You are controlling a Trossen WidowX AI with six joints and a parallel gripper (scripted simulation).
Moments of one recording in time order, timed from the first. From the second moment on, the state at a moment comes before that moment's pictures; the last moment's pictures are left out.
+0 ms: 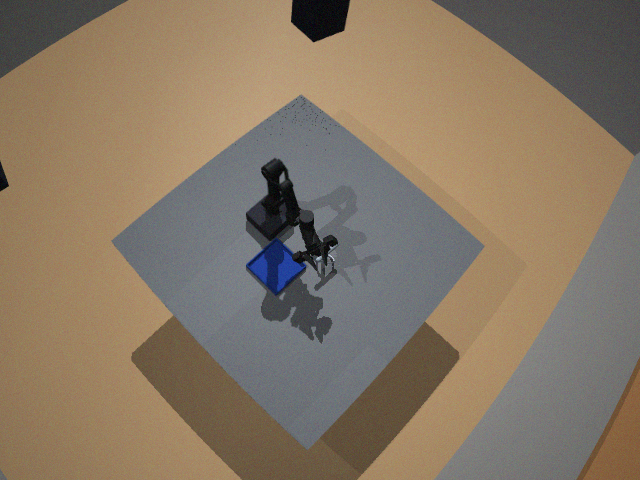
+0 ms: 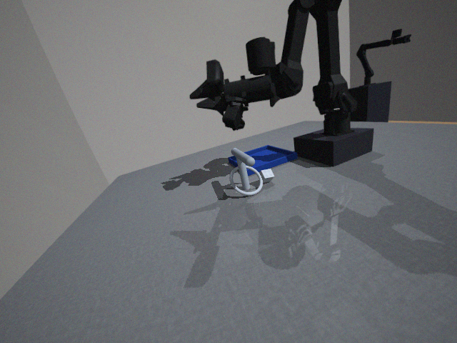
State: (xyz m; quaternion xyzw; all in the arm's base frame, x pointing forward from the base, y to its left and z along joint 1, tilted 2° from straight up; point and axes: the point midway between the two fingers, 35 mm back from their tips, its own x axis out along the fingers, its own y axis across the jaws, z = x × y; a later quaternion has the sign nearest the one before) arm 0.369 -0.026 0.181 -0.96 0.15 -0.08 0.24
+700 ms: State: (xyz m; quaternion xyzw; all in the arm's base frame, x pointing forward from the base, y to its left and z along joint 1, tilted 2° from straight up) arm 0.370 -0.013 0.165 -0.90 0.13 -0.04 0.42
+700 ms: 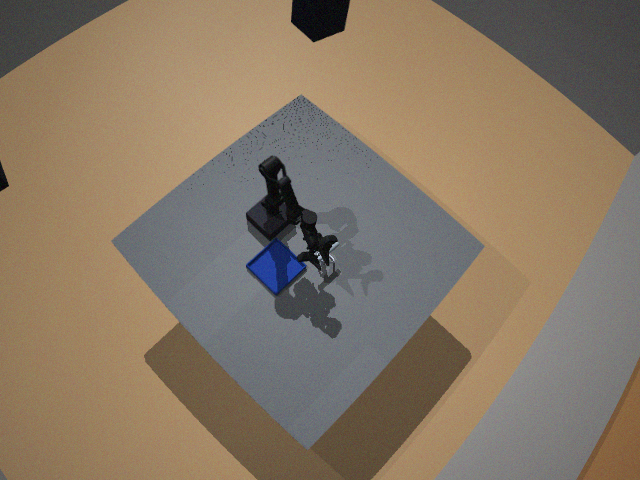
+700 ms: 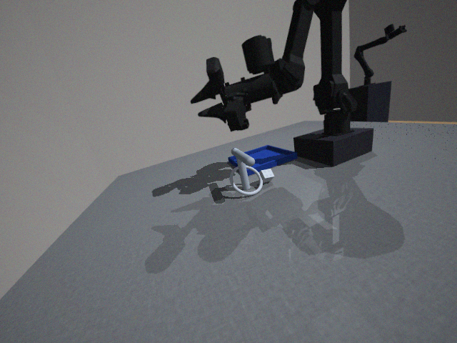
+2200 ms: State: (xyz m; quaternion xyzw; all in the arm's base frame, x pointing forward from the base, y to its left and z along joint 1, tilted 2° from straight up) arm 0.362 0.006 0.140 -0.72 0.15 0.02 0.68
